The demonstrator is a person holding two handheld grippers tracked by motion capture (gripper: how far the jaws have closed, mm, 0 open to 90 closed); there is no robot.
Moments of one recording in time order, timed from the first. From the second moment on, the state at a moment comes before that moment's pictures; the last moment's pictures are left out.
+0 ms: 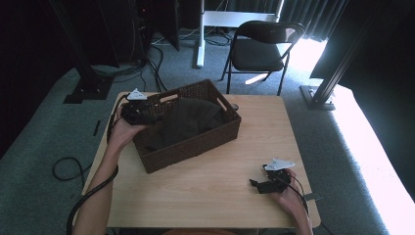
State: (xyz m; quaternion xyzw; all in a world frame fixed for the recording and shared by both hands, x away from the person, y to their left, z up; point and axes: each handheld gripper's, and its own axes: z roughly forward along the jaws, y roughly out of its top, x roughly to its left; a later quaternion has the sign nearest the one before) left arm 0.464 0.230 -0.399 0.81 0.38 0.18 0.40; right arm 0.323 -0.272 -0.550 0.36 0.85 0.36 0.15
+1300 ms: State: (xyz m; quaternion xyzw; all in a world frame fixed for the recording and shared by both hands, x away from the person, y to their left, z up) left arm 0.487 0.208 -0.392 0.81 0.38 0.16 0.42; right arm 0.322 -0.272 -0.550 0.36 0.84 0.36 0.15
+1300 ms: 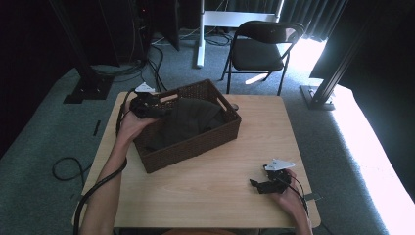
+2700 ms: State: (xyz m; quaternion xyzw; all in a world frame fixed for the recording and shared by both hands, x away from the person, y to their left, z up) left arm 0.529 0.163 -0.405 0.83 0.36 0.13 0.40; right arm 0.320 -0.273 -0.550 0.37 0.84 0.36 0.16
